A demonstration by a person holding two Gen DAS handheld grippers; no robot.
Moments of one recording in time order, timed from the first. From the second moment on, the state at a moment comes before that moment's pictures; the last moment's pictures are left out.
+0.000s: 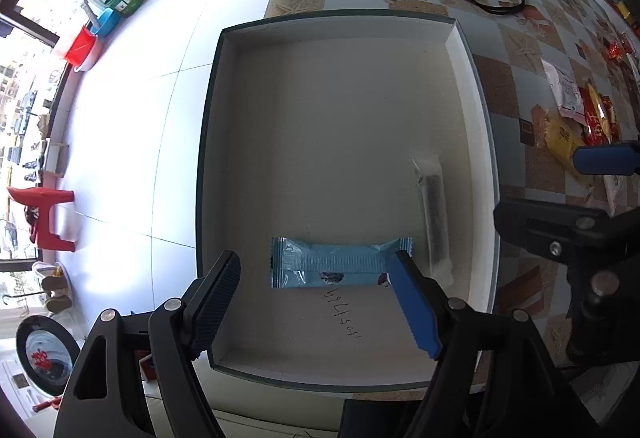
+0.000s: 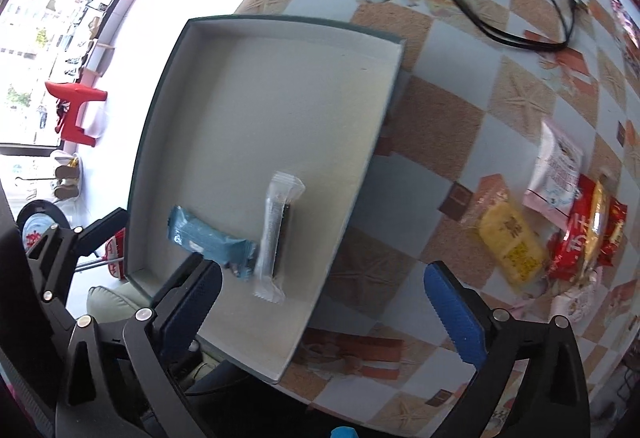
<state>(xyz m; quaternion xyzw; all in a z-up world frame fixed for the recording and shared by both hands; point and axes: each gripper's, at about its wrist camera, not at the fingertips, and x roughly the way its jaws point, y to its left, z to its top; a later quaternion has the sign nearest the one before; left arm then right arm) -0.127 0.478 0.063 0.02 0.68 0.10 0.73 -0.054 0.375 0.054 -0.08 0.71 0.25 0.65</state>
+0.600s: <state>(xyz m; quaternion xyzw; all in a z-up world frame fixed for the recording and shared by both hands) -0.077 0.368 0.083 0.08 0.67 -0.04 0.74 -0.058 0.187 0.023 0.04 0.75 0.05 0.65</state>
